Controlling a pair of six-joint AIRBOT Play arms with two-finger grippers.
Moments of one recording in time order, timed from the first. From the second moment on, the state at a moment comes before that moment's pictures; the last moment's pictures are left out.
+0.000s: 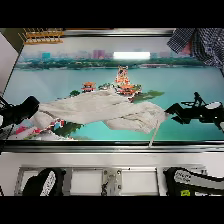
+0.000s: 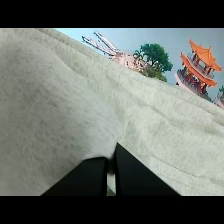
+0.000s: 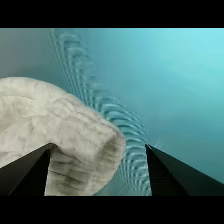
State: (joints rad) left arm 0.32 -0.77 0.78 1.31 -0.93 -1.86; right arm -0.42 -1.42 0.83 -0.88 0.92 1.31
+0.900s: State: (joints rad) left arm 0.53 -0.49 1.18 1.41 -0.95 -1.86; right arm -0.40 -0.87 1.06 -1.18 0.88 1.36
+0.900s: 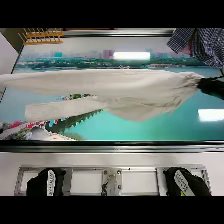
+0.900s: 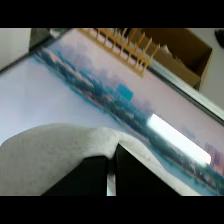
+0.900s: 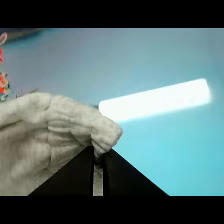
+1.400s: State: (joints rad) left arm 0.67 -0.43 1.22 1.31 -1.13 -1.83; right arm -0.47 -0.59 1.08 -1.30 1.03 1.43
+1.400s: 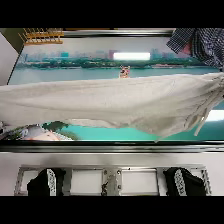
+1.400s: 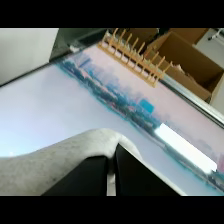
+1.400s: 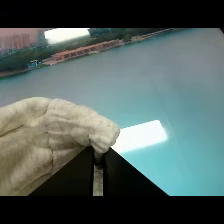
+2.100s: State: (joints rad) left arm 0.36 -1.47 1.61 1.02 -0.90 -1.58; right arm -0.37 -1.29 1.35 -1.30 0.81 1.56
